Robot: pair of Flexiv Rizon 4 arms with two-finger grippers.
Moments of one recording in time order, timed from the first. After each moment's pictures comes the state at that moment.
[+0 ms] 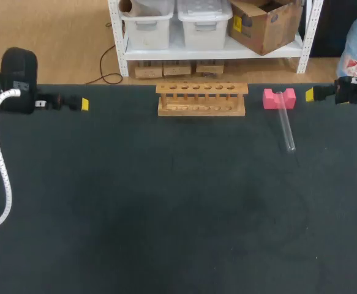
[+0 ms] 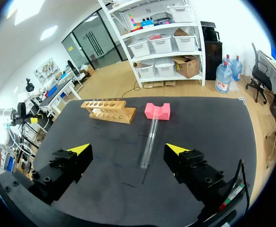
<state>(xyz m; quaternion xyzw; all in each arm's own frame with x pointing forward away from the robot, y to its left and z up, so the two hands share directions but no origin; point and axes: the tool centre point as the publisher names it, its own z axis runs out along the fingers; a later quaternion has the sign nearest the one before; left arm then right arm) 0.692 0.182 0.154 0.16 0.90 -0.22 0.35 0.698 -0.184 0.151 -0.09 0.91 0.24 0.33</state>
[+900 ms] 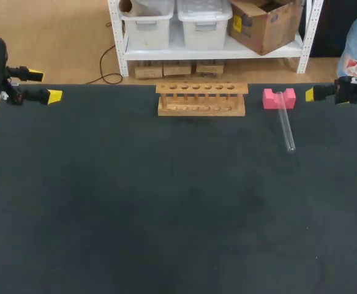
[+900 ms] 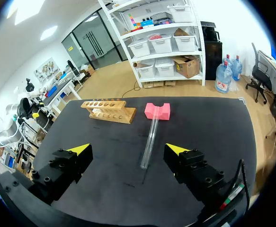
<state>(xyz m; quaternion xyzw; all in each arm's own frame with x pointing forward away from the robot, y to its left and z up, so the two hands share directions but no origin) 0.746 0.236 0.164 0.38 0.78 -0.24 0.43 0.699 -0.184 0.151 -0.09 0.91 0.24 0.33</state>
